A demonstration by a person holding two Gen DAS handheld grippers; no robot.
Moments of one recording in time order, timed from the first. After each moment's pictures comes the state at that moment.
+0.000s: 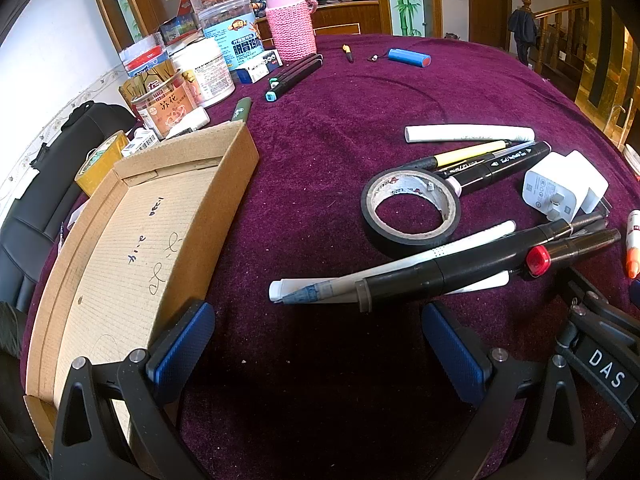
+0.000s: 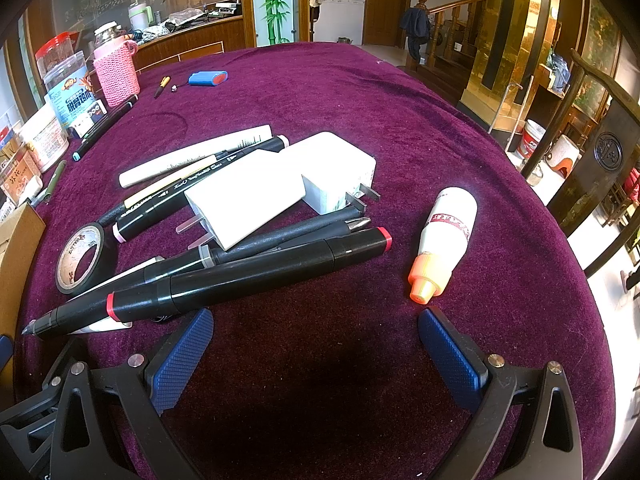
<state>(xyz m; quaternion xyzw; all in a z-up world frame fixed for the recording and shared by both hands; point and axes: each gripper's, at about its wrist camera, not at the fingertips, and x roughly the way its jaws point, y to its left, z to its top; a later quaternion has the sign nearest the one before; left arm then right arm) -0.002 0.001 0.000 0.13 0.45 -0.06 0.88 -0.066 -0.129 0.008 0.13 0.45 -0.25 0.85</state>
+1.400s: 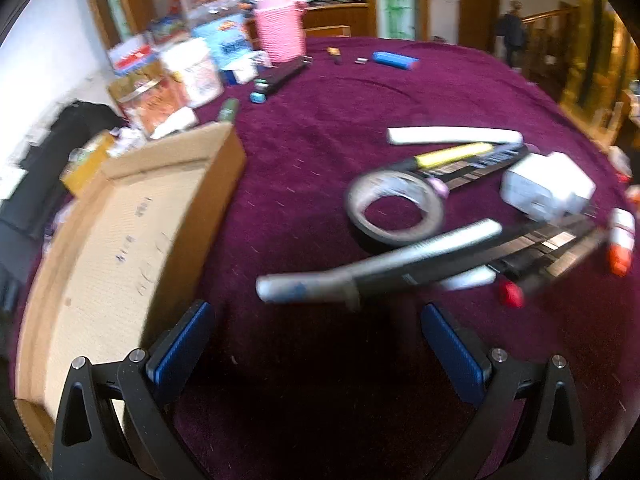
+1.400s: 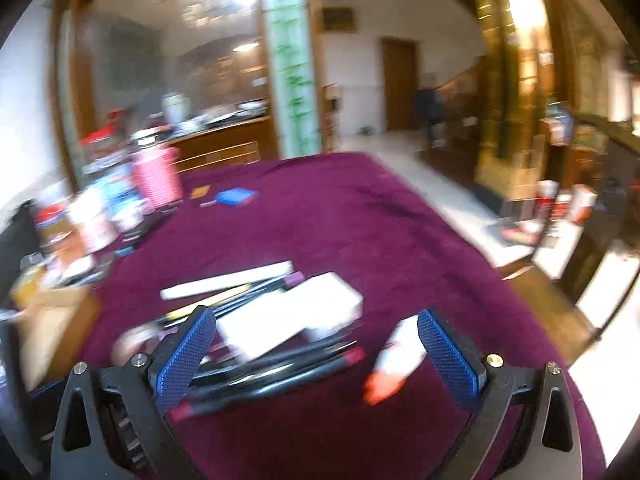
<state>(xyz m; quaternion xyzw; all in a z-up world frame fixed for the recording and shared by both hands) -0.006 0.008 0.007 0.11 0.46 -0.12 0.88 -0.100 -0.155 0.071 0.11 0.27 -0.25 0.92</state>
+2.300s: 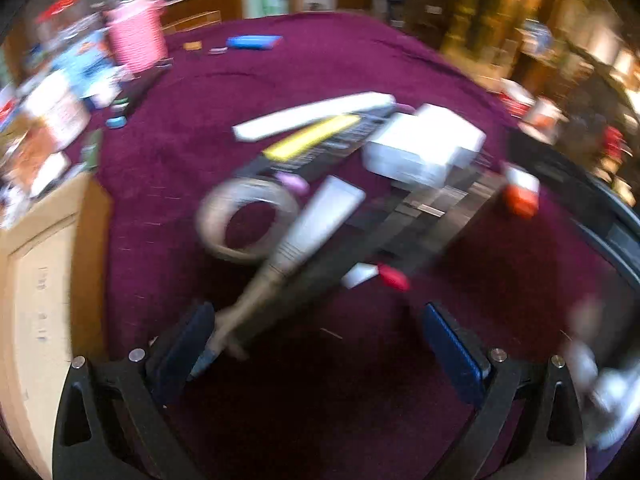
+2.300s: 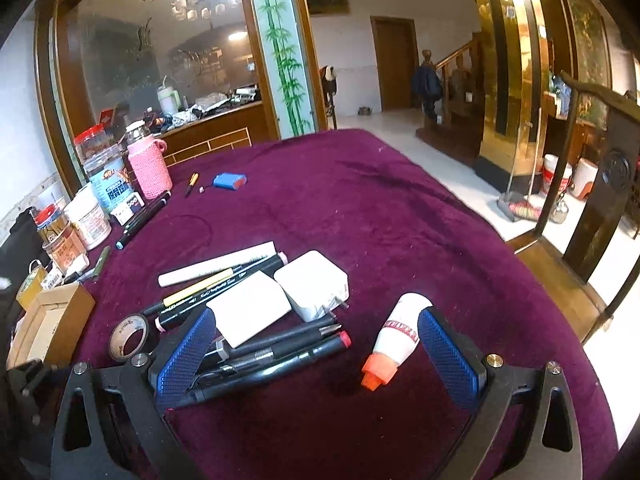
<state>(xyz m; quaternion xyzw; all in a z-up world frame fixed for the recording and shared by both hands) -0.009 -0.027 0.016 0.15 0.50 -0.35 0.78 -0.098 -0.161 0.055 0.15 0.30 -0.21 0.92</state>
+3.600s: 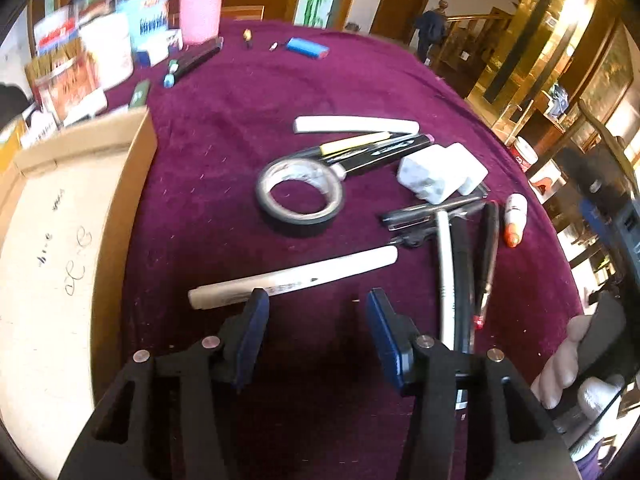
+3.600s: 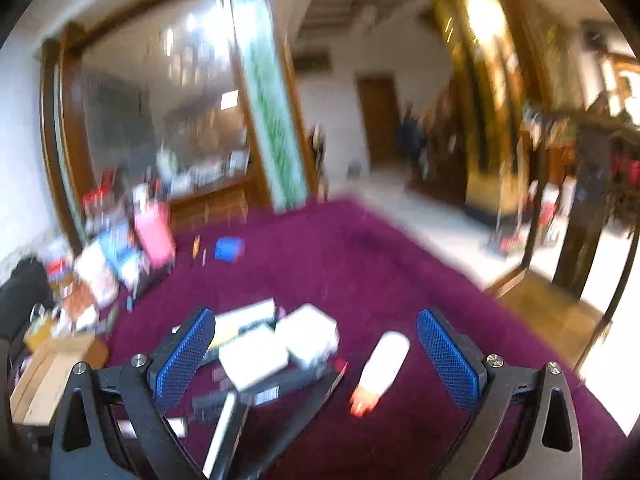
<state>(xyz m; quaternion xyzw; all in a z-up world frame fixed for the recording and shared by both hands) -0.004 0.042 0.024 0.04 0.50 -0.29 0.81 -0.124 -0.153 0.072 0.16 0.21 -0.23 0.94</state>
